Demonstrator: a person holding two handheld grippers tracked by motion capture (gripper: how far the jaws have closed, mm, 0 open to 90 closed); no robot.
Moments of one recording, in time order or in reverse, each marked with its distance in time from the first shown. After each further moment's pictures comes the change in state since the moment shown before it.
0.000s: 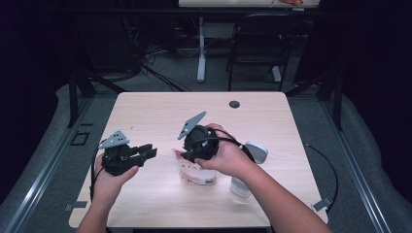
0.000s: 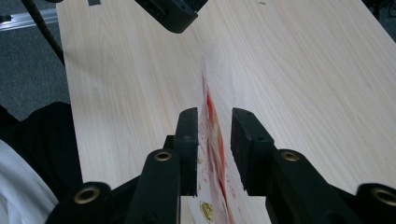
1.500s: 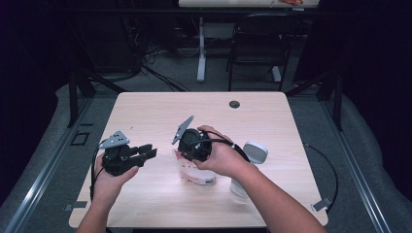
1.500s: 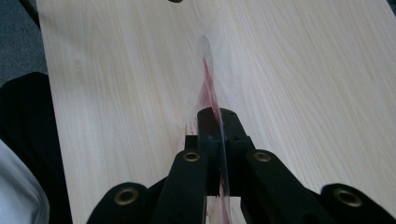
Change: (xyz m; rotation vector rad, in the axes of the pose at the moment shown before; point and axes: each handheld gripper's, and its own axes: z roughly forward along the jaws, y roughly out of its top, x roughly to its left) left arm 0.001 -0.001 0.001 0.002 0.004 0.004; right arm 0.003 0.004 0.019 0.103 -0.027 -0.065
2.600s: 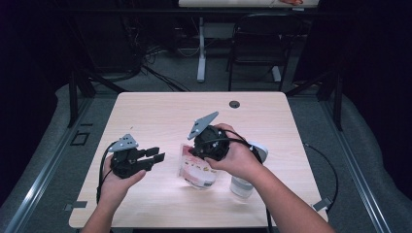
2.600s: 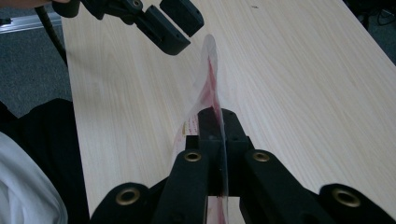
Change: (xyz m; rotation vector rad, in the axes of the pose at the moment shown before) left arm -0.013 -0.004 0.017 0.019 -0.048 0.041; right arm -0.005 -0.024 -0.040 -0.134 0.011 0.051
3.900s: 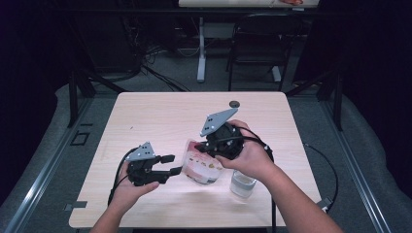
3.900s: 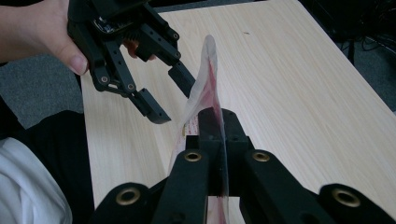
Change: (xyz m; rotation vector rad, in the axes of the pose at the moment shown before) left arm -0.022 -0.011 0.031 0.007 -0.180 0.112; right arm 0.000 -0.006 -0.037 -0.092 -0.008 -0.015
